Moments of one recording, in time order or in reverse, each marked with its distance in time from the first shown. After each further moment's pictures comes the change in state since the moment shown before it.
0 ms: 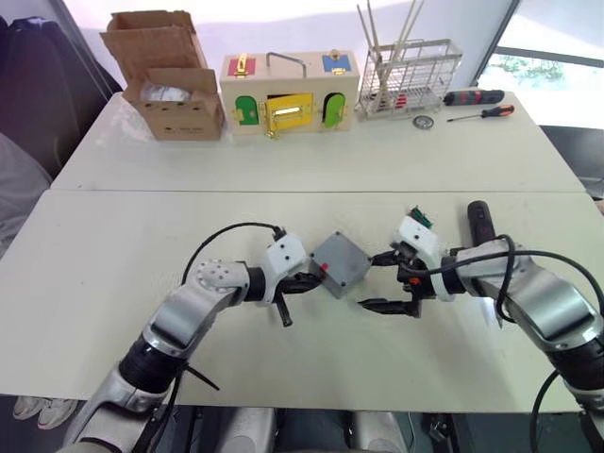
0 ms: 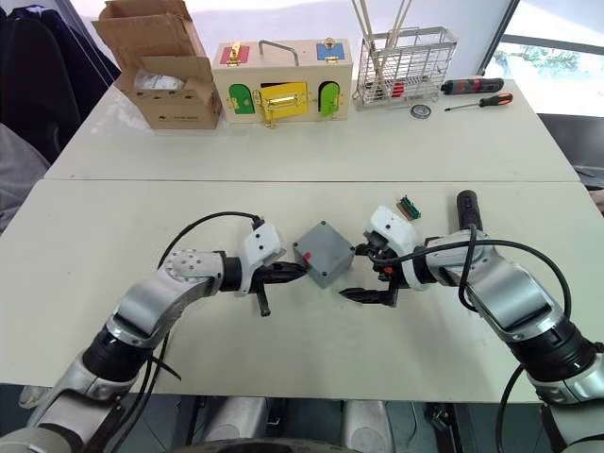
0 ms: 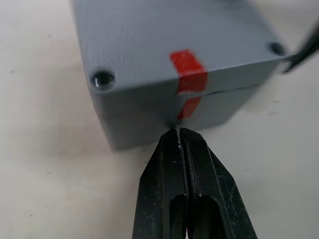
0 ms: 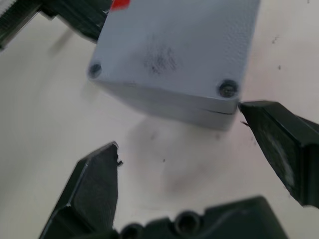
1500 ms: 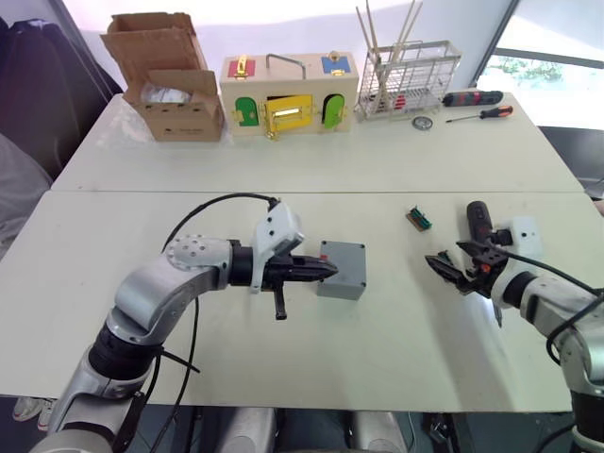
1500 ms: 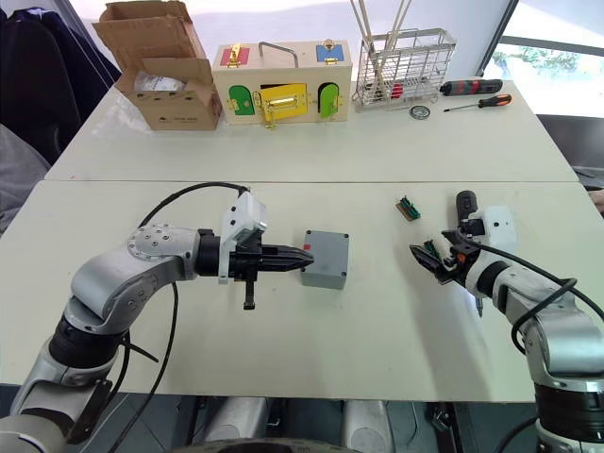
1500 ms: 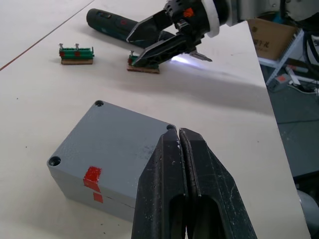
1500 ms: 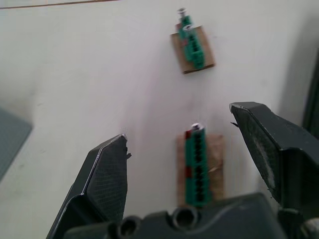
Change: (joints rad) left arm -0.056 0.098 0.157 -0.238 -0.363 0.099 -0.126; right arm 0.302 0.239 -0.530 0.104 -0.021 -0.005 -0.461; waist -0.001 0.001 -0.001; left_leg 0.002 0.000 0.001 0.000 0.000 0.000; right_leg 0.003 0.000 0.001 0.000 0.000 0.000
